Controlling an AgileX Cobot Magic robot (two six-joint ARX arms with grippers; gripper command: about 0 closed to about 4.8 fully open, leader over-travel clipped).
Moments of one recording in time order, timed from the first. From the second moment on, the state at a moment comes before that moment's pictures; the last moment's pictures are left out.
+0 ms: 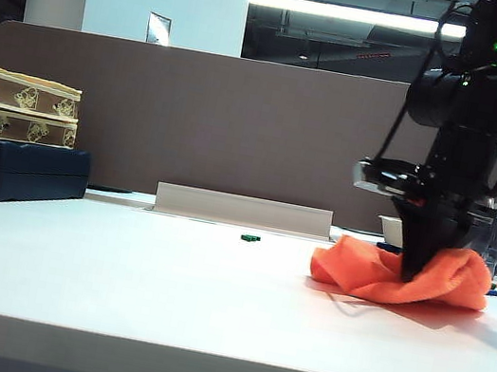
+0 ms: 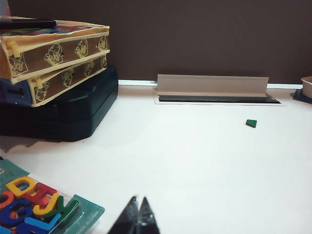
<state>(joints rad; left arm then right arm) -0.01 0.00 0.03 0.00 0.11 -0.02 0.26 1.94 1.50 -0.89 -0.13 -0.26</state>
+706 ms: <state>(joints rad) -0.01 0.00 0.03 0.00 0.11 -0.02 0.06 1.94 1.50 -0.86 0.04 -0.26</state>
